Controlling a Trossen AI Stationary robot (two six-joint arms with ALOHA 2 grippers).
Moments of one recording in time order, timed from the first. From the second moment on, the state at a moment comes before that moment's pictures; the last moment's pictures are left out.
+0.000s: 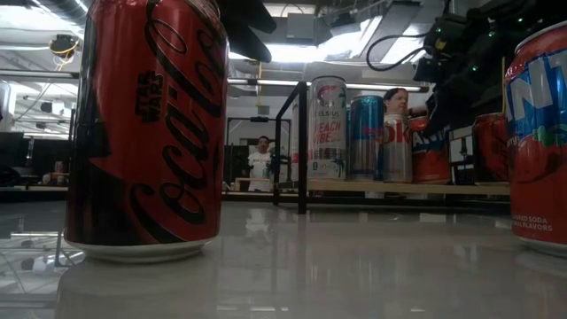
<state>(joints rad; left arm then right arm) -0.23 1.46 1.09 -0.30 -0.31 -0.18 -0.74 0.99 0.76 -0.68 -0.18 -0.45</state>
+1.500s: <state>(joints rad) -0.23 1.46 1.09 -0.30 -0.31 -0.18 -0.74 1.00 0.76 -0.67 -0.18 -0.59</state>
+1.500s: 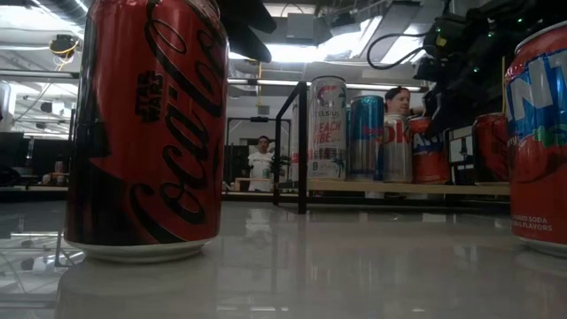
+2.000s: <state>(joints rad) -0.23 1.46 1.09 -0.30 -0.31 -0.18 -0.74 1.00 0.76 -0.65 -0.18 -0.59</state>
